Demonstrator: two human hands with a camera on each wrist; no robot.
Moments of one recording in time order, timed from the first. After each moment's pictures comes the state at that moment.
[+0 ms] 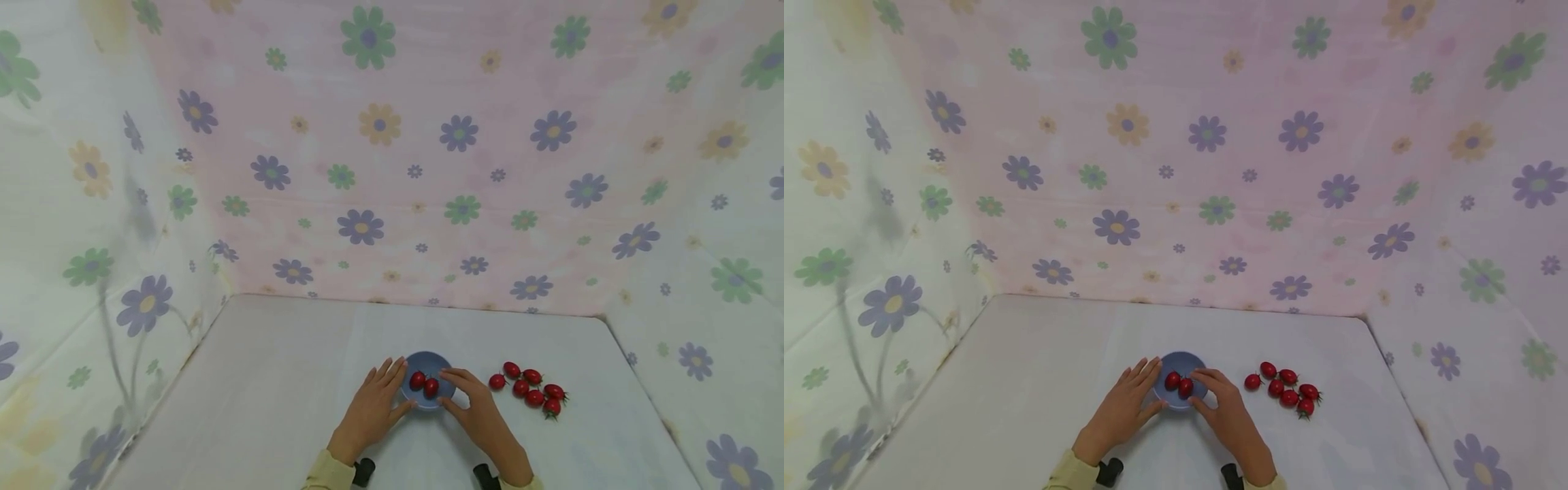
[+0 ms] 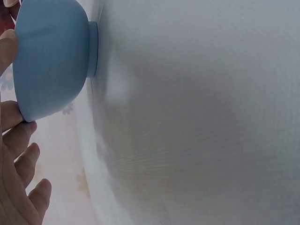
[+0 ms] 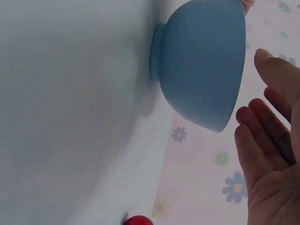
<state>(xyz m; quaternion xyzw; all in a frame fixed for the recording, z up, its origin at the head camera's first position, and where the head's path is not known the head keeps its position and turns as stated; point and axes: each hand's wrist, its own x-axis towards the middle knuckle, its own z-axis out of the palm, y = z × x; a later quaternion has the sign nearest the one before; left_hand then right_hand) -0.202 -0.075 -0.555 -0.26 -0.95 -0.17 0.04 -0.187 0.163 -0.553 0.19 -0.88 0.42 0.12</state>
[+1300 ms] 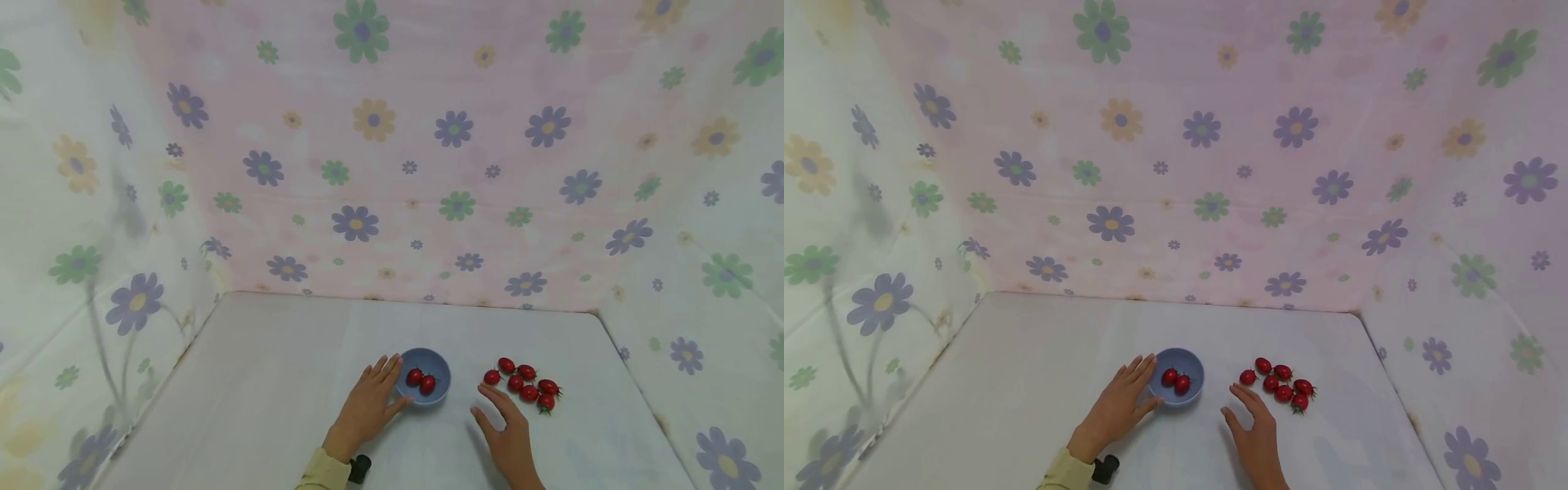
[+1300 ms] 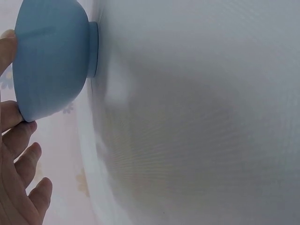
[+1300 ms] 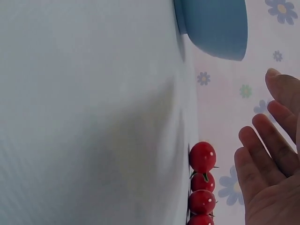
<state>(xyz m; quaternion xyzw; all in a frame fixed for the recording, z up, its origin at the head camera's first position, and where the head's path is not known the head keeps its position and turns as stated) -0.203 -0.076 -0.558 -0.26 -0.95 -0.18 0.03 -0.146 0.195 -0.575 -0.05 -0.88 0.45 0.15</state>
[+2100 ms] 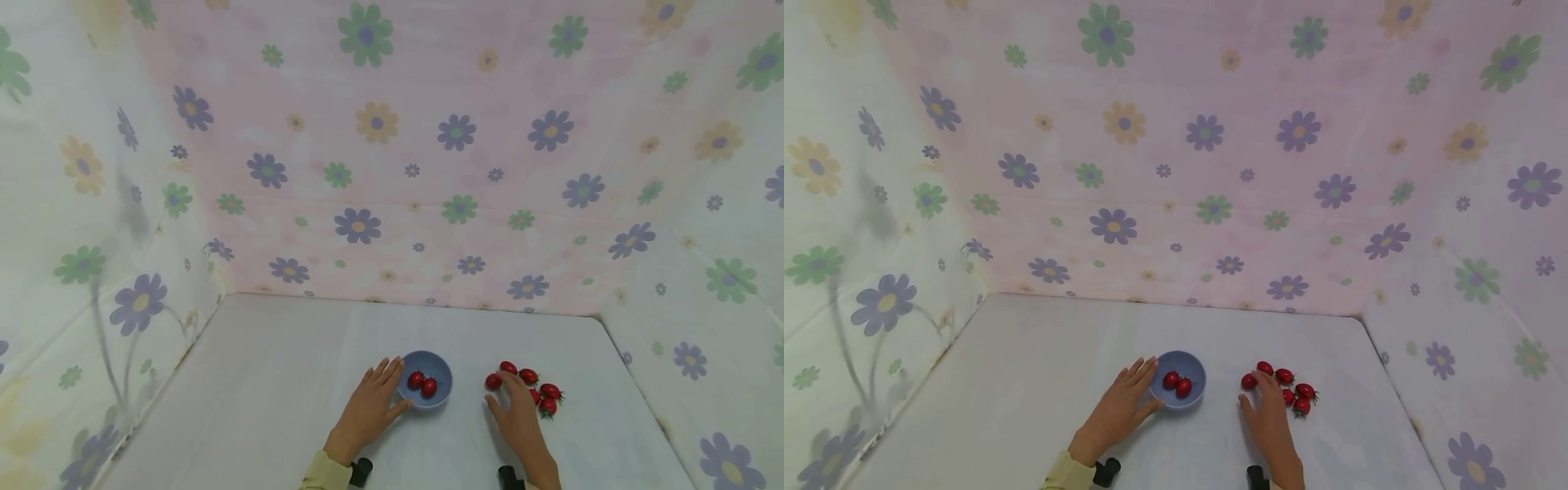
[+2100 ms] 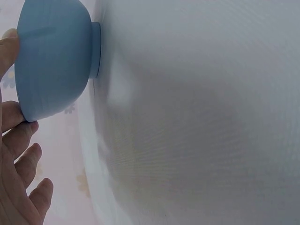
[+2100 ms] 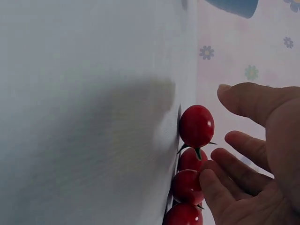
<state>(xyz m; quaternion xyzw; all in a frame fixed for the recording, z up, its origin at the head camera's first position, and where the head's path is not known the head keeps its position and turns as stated) -0.203 -0.076 -0.557 -0.26 -0.95 -0.19 0.02 -0.186 0.225 -0.569 -0.07 -0.93 0.35 0.05</state>
